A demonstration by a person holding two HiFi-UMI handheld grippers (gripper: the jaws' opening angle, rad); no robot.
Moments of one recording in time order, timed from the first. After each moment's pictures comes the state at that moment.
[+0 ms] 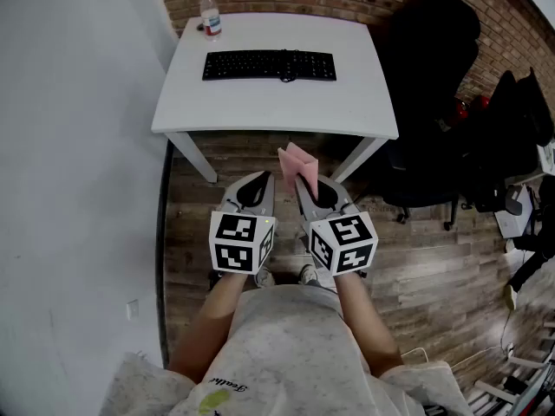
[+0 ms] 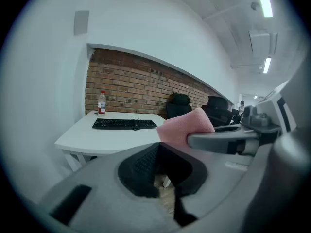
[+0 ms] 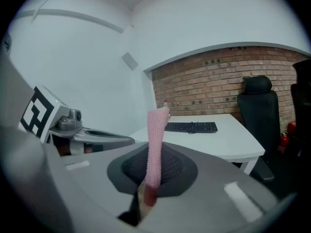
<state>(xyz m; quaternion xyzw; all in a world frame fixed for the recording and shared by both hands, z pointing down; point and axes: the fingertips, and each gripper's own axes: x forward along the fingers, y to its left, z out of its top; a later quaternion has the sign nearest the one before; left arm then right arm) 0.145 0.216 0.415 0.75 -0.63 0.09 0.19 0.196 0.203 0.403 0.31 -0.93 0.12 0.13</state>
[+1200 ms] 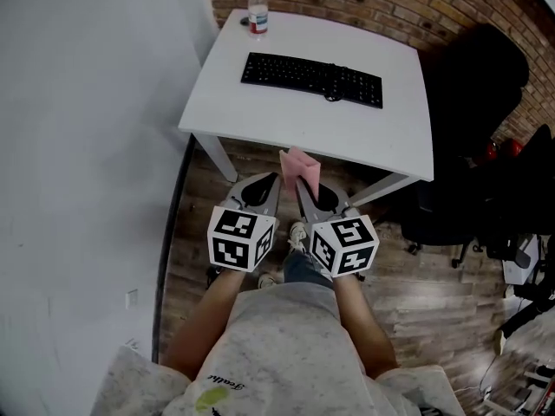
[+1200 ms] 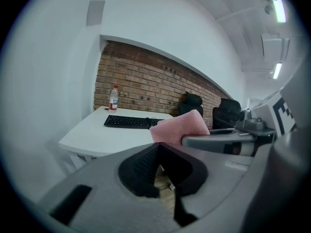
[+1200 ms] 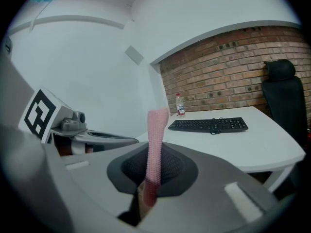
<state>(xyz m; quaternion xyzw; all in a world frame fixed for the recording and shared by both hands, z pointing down) 0.057 0.173 0.441 0.72 -0.65 0.08 0.22 0.097 0.158 0.431 0.23 -0.95 0.15 0.13</state>
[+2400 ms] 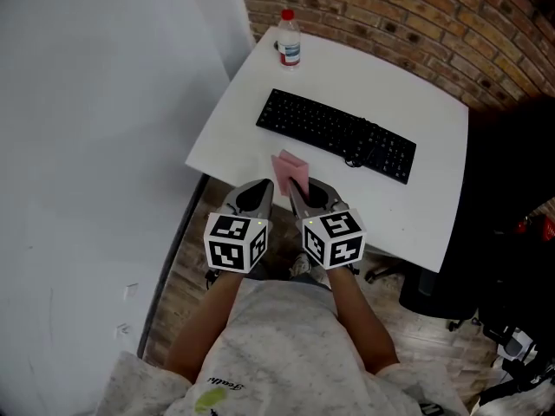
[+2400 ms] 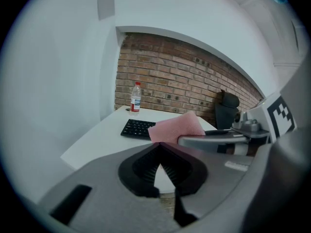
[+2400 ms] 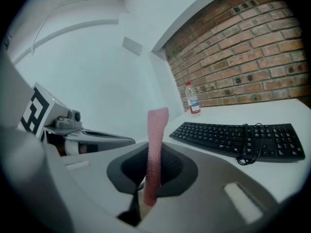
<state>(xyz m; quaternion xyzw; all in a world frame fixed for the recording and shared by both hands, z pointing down) -0.040 0.029 0.453 0.61 -0.75 0.08 0.25 -0.013 -0.002 0.451 0.09 -0.97 0.17 0.15</state>
